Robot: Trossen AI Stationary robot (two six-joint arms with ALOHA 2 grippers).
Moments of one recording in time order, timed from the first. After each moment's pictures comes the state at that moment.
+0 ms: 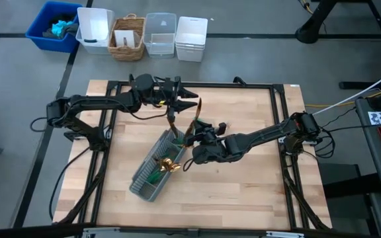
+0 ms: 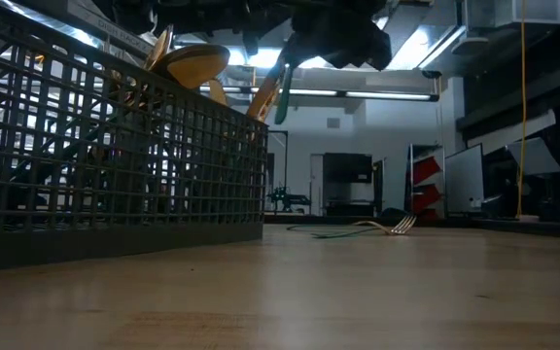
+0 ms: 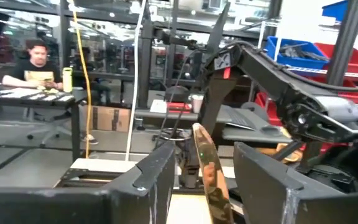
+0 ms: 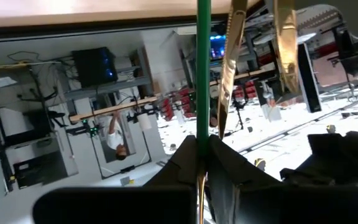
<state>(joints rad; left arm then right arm) 0.35 1.42 0.96 0.58 0.42 -0.12 0.27 1.83 1.47 -0.45 1.12 -2.04</state>
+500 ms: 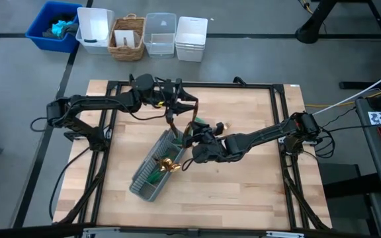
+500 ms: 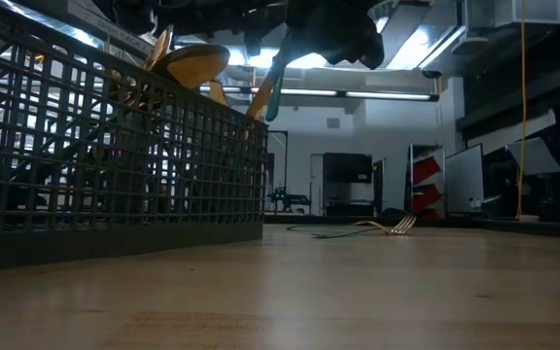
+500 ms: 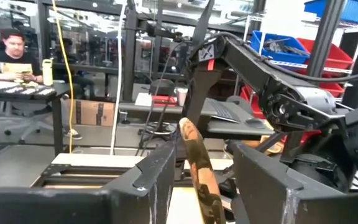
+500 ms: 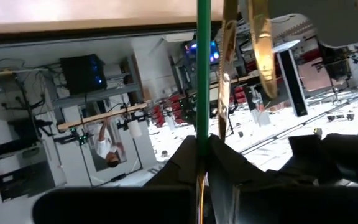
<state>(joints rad) 0.35 1.42 0.96 0.55 0.49 -0.13 0.27 1.83 1.47 -0.38 1.07 -2.10</state>
